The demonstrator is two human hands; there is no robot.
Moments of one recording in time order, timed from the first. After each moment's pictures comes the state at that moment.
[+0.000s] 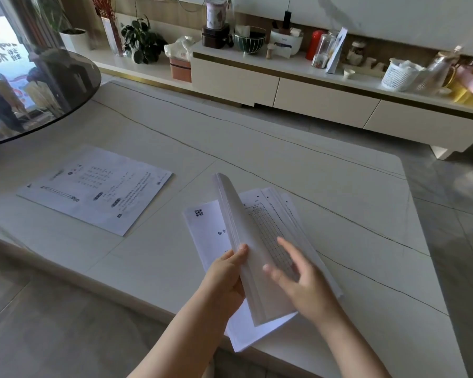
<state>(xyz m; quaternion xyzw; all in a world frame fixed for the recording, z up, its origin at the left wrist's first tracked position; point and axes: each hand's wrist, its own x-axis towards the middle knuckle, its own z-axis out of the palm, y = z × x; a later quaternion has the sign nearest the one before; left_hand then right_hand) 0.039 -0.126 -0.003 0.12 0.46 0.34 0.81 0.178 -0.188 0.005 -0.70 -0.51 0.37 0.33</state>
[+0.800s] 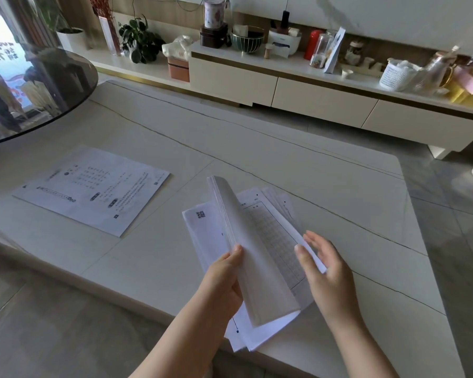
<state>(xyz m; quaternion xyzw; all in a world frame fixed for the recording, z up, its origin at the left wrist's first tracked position) 0.044 -0.126 -0.004 0.10 0.50 0.33 0.79 0.194 -0.189 0.014 -0.74 -0.42 0.27 0.45</state>
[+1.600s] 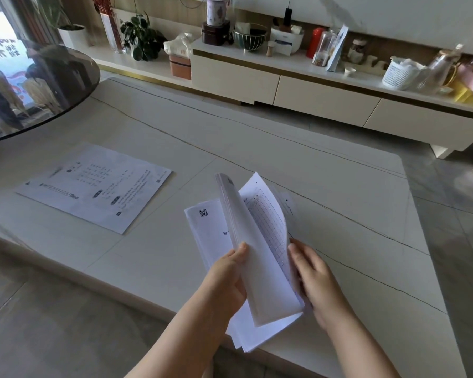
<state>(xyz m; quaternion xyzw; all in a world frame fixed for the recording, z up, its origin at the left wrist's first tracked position) 0.044 -0.128 0.002 0.12 0.48 0.33 0.80 0.186 -0.181 0.001 -0.68 -0.35 0.46 0.45</state>
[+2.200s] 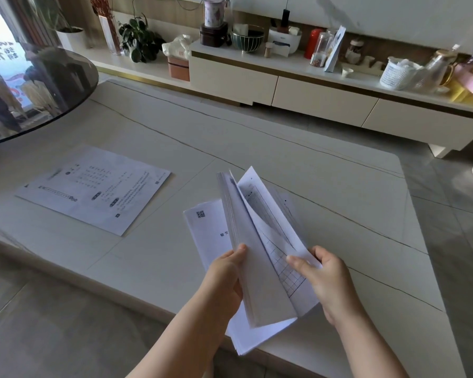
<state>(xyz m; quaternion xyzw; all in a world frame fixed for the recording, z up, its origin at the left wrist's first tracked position) 0.043 -0.128 0.004 0.14 0.51 0.33 0.78 0.202 -0.181 0.000 -0.73 -0.38 0.38 0.44</state>
